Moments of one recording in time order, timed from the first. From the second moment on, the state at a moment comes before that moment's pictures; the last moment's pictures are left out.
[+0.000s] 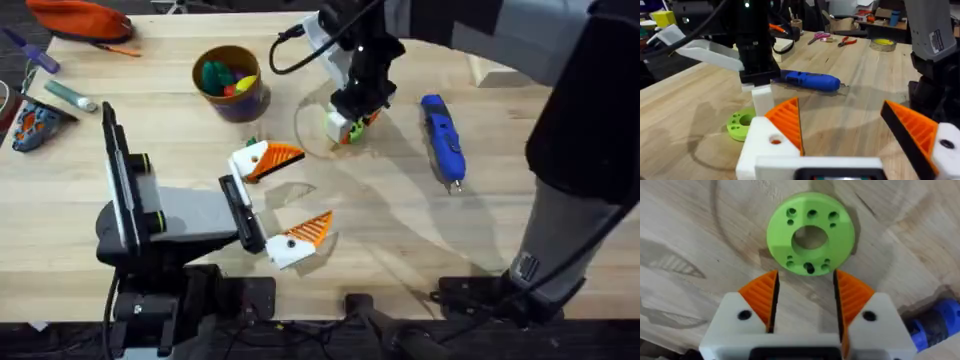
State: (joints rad) left arm 0.04 0.01 0.01 -0.13 1.16 0.10; right arm 0.58 2.11 1.75 -1.21 -0.05 -0.11
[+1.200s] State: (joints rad) left arm 0.04 0.01 0.01 -0.13 1.16 0.10; right arm 0.58 2.13 1.75 -1.18 -0.03 -0.11
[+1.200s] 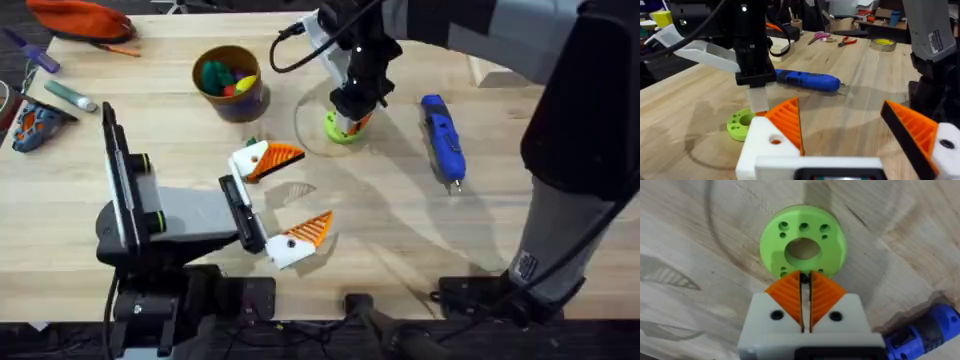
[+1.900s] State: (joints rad) left arm 0.04 0.01 0.01 -0.13 1.16 0.10; right arm 0.58 2.13 1.77 -1.20 -0.03 -0.11
